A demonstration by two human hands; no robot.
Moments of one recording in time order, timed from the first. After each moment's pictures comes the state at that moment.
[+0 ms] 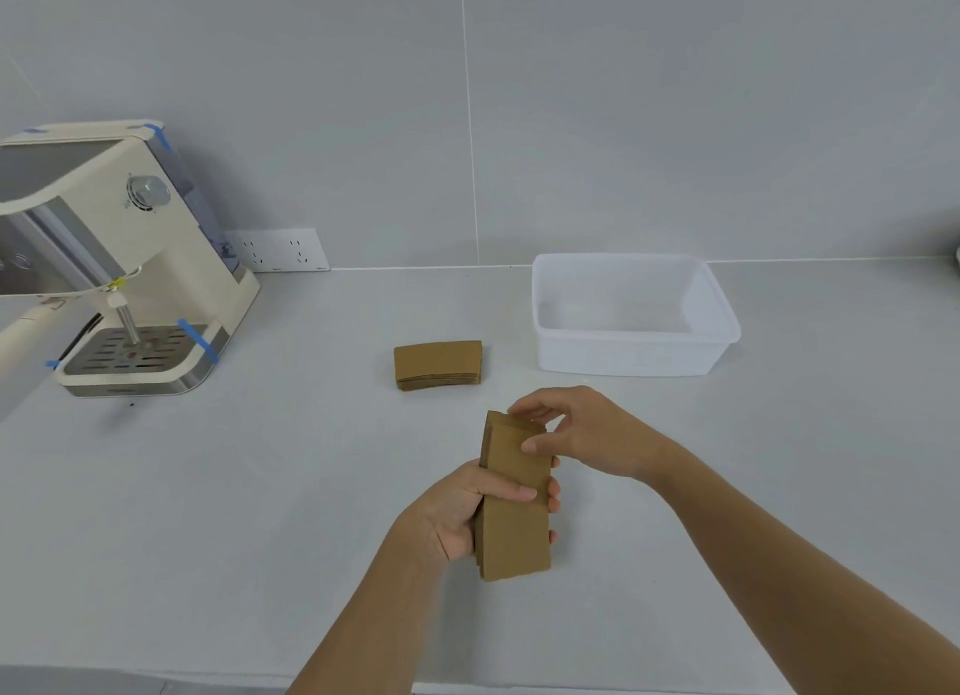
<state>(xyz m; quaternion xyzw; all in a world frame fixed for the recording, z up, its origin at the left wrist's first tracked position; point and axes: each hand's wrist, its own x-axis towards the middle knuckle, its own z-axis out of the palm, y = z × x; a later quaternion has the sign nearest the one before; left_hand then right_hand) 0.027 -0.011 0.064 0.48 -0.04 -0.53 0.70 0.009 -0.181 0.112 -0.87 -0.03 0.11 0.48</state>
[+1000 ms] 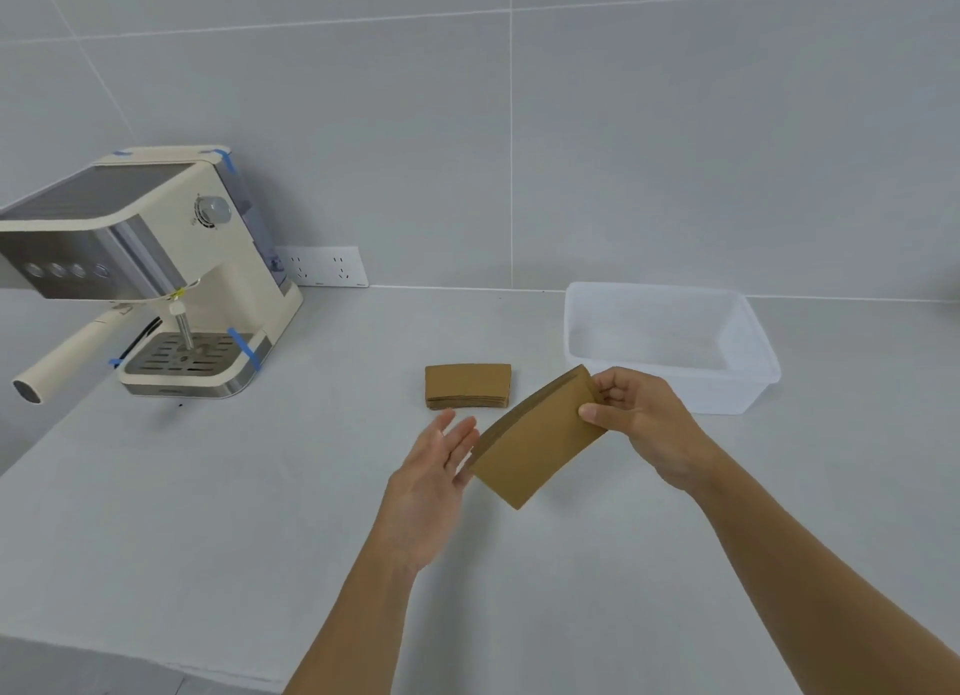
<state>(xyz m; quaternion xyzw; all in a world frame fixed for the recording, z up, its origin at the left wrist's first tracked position) 0.045 0.030 0.065 0.41 0.02 -0.22 0.88 0.023 -0.202 0.126 -0.73 0.04 0.00 0.68</state>
